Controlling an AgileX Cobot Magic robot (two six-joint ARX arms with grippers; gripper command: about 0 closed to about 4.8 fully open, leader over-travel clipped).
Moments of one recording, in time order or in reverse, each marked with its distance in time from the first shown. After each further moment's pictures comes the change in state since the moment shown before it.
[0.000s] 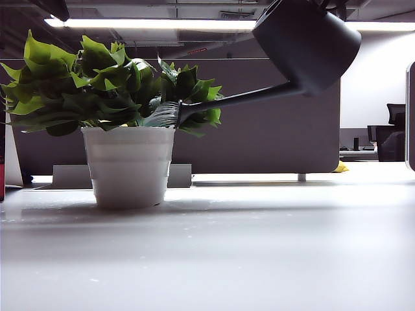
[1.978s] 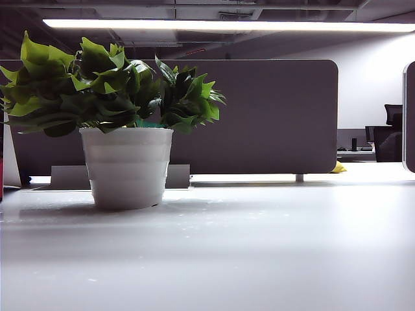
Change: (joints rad) left arm -0.003 -0.179 -0.114 0.256 0.099 -0.045; right arm -0.012 -0.624 -0.553 -0.005 -0.009 0.854
